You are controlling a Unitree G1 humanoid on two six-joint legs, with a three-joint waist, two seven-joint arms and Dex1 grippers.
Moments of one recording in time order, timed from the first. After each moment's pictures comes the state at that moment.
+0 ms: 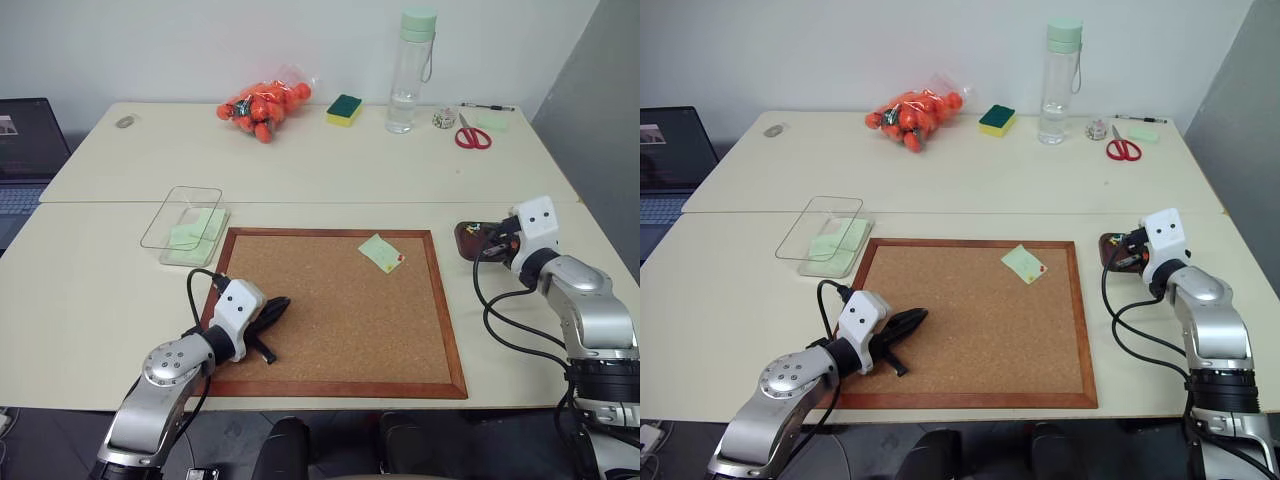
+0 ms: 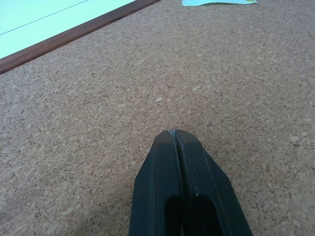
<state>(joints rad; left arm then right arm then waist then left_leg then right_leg) 0.07 0.53 -0.03 -0.33 -0.22 0.34 -0.62 -0.37 -0.57 -0.16 0.04 0.14 0.52 0.46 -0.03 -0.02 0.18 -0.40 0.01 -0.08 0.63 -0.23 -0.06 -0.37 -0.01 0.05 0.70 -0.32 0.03</state>
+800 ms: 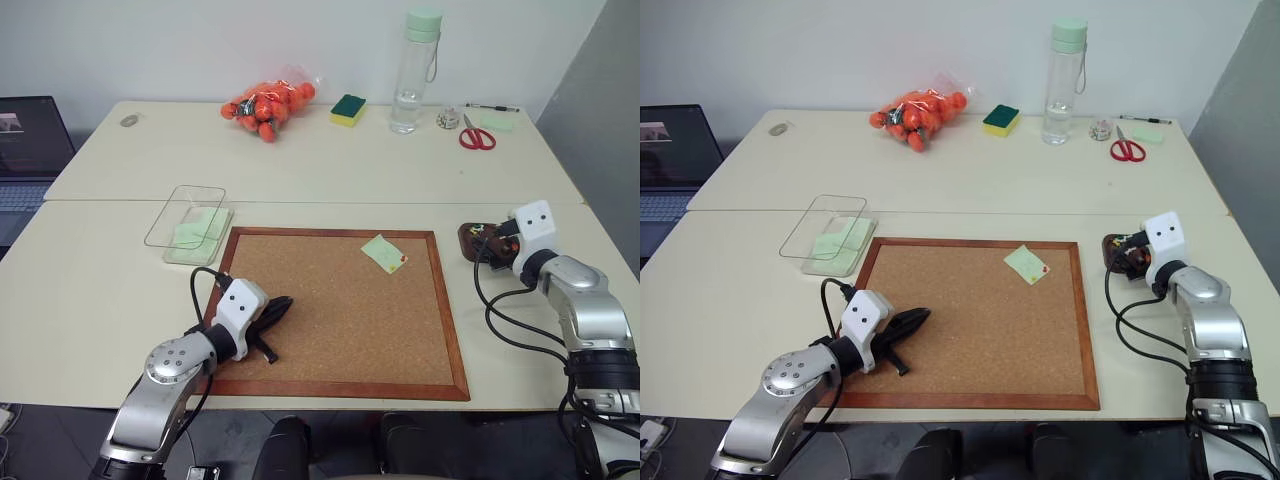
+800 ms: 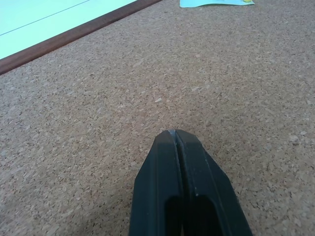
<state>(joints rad) 0.06 0.53 -0.03 -0.32 -0.22 0.32 -0.63 -0.40 -0.57 -0.15 0.11 0.16 0.43 0.51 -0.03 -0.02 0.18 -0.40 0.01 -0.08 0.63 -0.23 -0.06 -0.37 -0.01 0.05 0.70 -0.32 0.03</state>
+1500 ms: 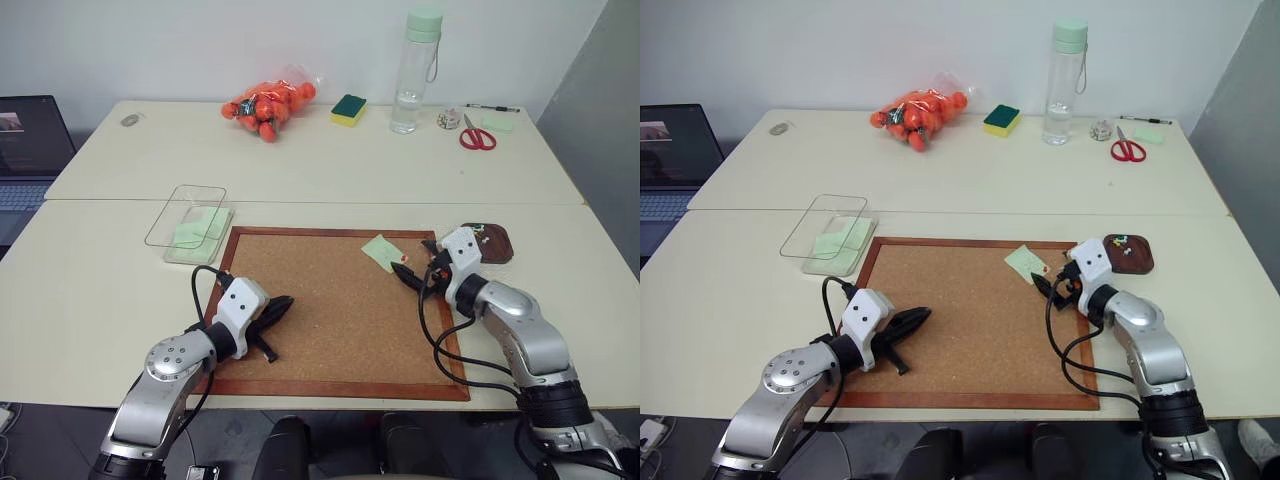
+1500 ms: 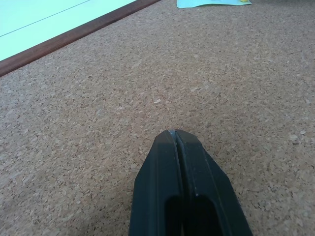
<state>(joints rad) 0.05 0.54 -0.03 -0.30 -0.21 0.32 -0.65 -0.29 -0.37 0.04 -0.08 0.20 0.42 0.52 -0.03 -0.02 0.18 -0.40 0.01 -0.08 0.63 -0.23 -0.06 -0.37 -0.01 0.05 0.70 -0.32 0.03</state>
